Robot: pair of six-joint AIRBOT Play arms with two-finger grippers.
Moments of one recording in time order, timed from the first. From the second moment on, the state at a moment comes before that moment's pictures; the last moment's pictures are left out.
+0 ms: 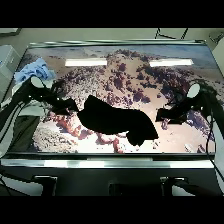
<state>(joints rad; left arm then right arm) -0.02 -1.70 1.41 1.04 -1.41 -1.48 -0.05 -1.38 1.15 -1.34 1.40 1.54</state>
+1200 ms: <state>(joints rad) -0.10 -1.51 1.48 0.99 -1.15 -1.44 -0.05 -1.51 1.33 -1.17 1.41 1.48</state>
